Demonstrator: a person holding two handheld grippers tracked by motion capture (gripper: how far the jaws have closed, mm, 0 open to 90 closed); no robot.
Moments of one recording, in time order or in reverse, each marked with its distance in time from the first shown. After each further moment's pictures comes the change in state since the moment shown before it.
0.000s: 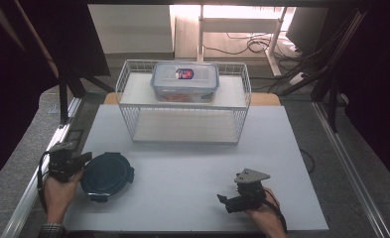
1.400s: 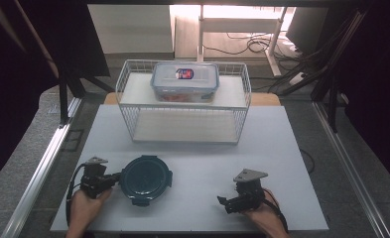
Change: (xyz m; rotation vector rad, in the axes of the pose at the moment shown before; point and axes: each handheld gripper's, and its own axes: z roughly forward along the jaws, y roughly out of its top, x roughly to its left) left arm -0.096 -0.025 0.020 0.202 -0.245 0.079; right arm 0.001 -0.002 0.007 0.073 0.017 0.057
